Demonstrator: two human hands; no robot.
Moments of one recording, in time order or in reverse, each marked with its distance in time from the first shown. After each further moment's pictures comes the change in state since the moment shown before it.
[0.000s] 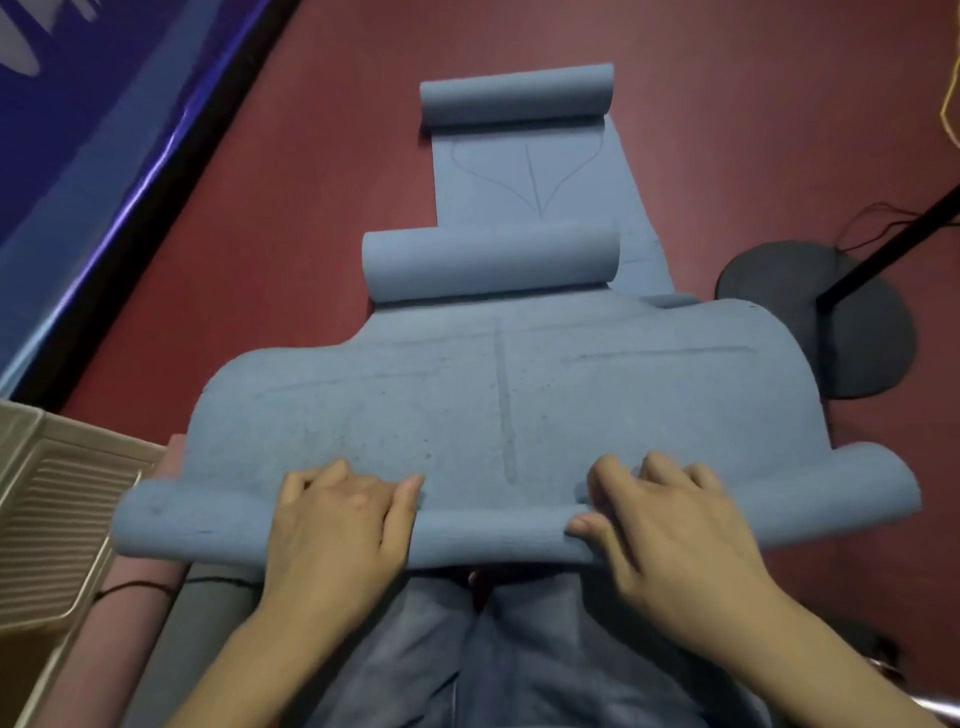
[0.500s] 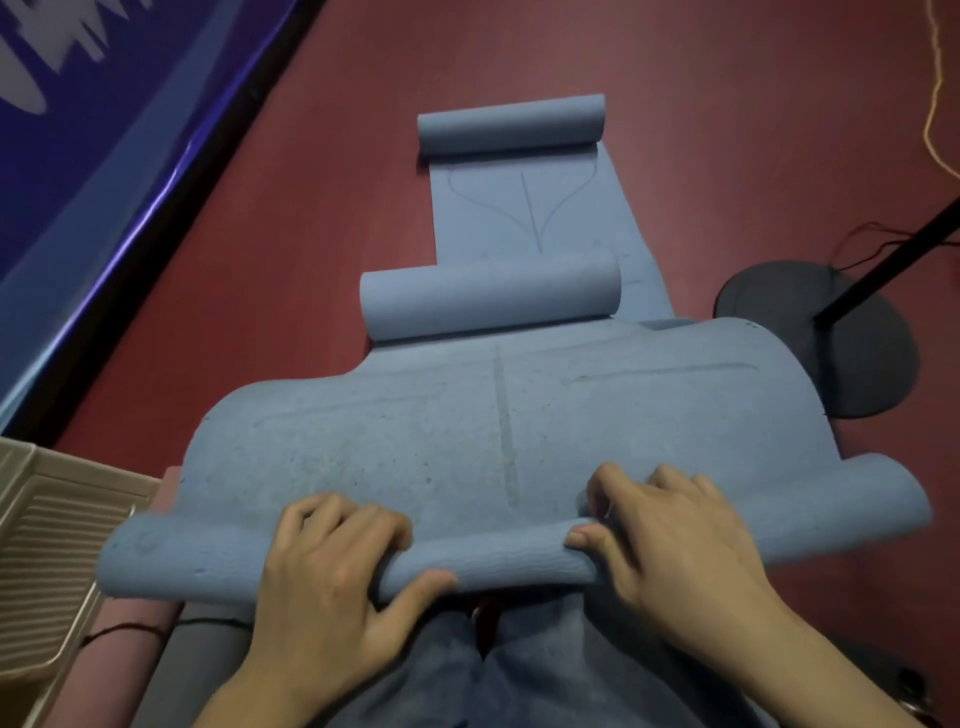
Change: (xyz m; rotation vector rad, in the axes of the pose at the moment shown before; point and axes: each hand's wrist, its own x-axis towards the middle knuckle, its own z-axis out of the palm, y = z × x) left_hand -0.016 -0.008 -0.001 -0.252 0.126 0.158; right_hand 0.012 0.003 0.014 0.022 0.061 0.030
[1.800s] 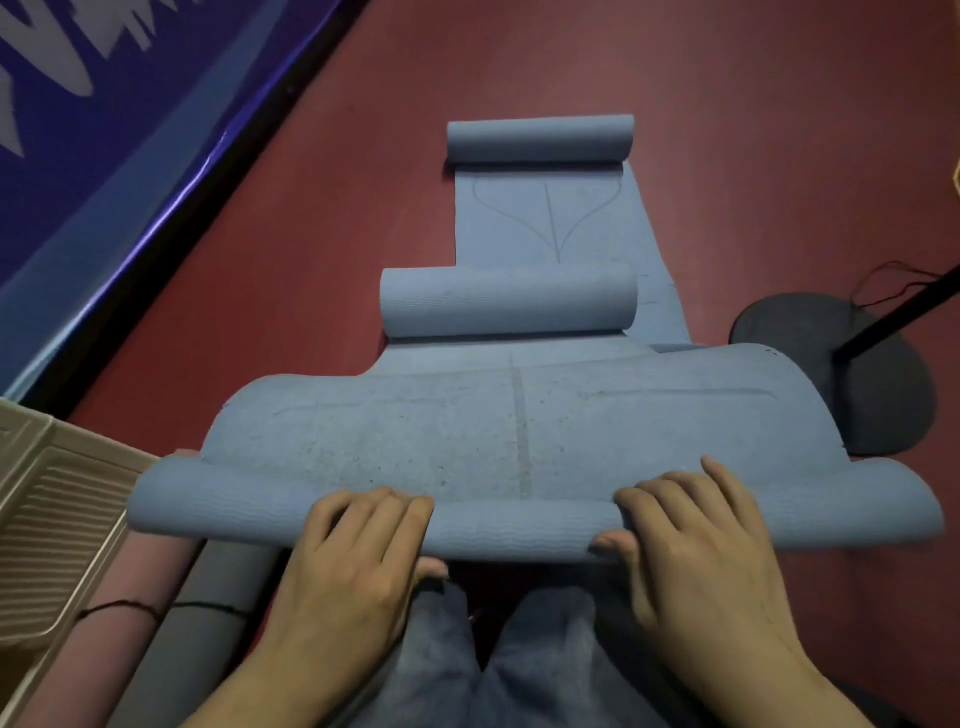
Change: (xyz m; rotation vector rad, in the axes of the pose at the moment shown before) left_hand 0.001 -0.005 0.013 0.323 0.015 0.174; right_hand -0.001 0.006 0.003 -0.085 0.230 -0.058
